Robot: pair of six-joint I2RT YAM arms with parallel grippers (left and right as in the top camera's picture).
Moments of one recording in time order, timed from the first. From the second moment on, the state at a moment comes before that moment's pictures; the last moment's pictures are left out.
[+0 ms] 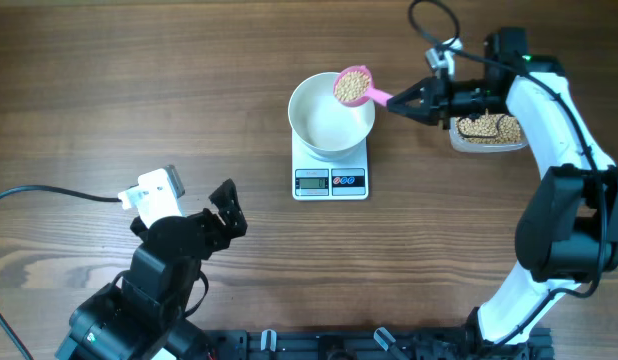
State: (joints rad) left arm -0.60 0.63 0.86 -0.86 -0.44 -0.73; right arm -0.04 1.95 1.53 -1.01 -1.22 0.06
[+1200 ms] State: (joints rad) left arm -0.59 0.63 0.86 -0.85 -0.22 -0.69; right arm 0.27 1.70 1.53 -0.93 -0.32 -0.12
